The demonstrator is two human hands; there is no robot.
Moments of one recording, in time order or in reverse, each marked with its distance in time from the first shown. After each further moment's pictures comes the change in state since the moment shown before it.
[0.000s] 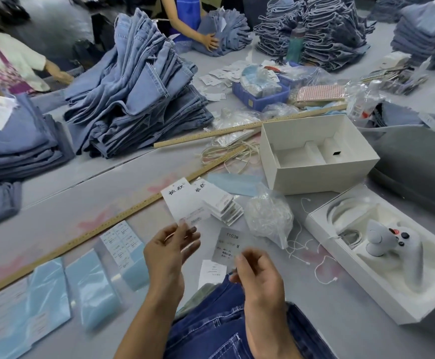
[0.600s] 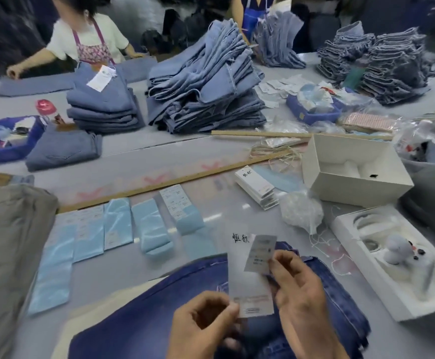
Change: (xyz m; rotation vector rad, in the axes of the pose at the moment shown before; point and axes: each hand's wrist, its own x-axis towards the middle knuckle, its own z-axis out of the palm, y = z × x) left_hand -0.221 0.001 -0.146 0.142 -0.237 -0.065; right_hand -0.118 -0.029 -0.002 0.010 -0.278 0.087
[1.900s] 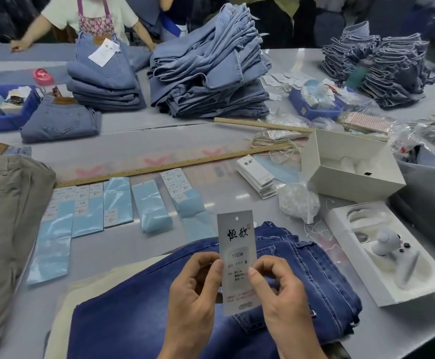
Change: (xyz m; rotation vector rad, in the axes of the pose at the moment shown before) left_hand -0.003 -0.001 -0.010 0.004 0.068 0.409; right_hand -0.036 0.023 0.018 -0.632 0.011 -0.154
